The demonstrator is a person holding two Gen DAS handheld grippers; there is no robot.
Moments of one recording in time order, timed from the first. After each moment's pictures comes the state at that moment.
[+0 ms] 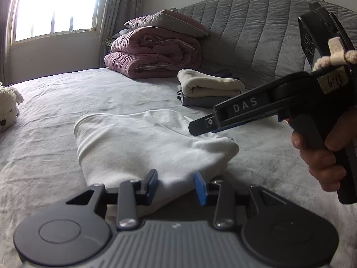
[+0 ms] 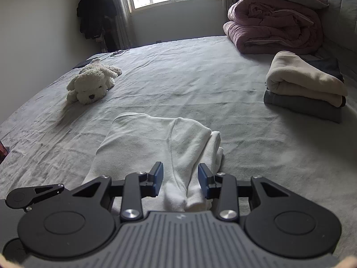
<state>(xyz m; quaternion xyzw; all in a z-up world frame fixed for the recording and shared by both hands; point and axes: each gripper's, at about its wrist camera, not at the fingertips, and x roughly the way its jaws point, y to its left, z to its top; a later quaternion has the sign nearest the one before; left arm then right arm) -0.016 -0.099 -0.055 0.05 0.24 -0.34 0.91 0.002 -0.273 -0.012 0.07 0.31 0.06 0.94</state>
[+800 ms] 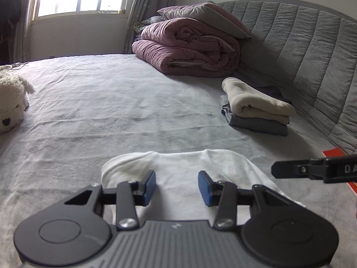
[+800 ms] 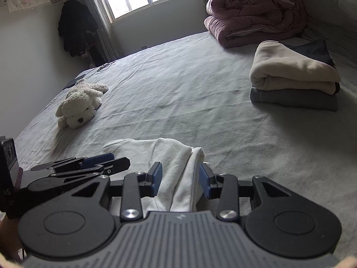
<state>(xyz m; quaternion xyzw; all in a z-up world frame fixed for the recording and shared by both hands) 0.109 -0.102 -0.038 0.01 0.29 -0.27 0.92 0.025 -0.308 -0.002 0.15 0.32 0.04 0.93</state>
